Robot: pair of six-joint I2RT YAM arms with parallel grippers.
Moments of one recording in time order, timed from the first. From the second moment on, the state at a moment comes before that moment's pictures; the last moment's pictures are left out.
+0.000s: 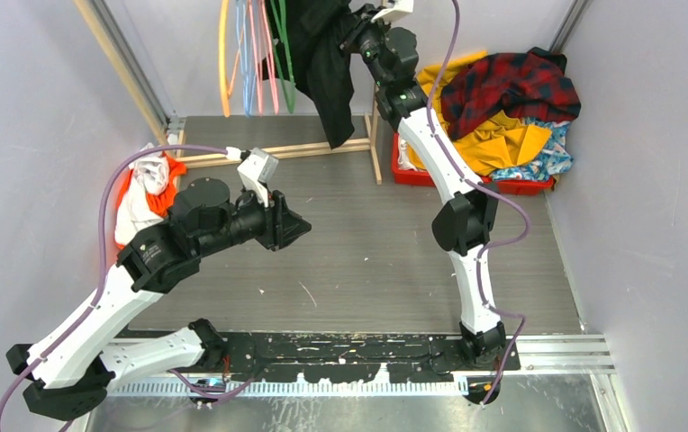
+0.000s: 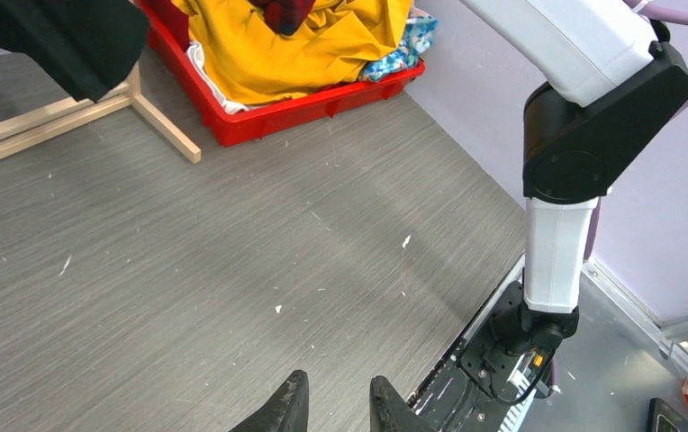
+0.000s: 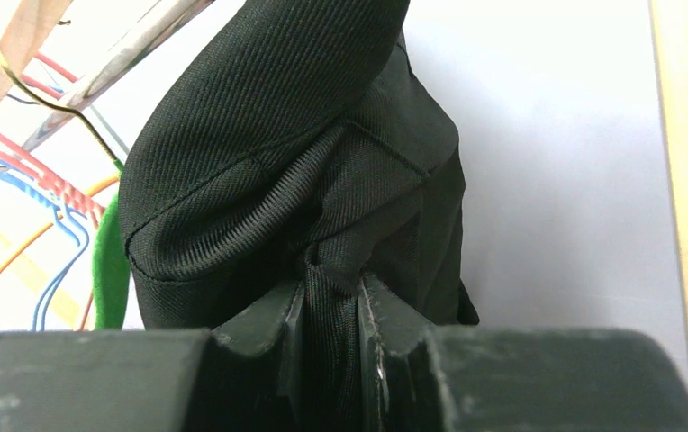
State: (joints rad) left arm -0.84 0.91 1.25 -0.66 0.10 -0.35; right arm 0.44 2.23 2.42 0.19 -0.01 0.49
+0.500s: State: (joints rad) left arm -0.84 0.92 1.25 -0.66 0.12 -0.36; right arm 0.44 2.19 2.31 0.24 -0.02 0.49
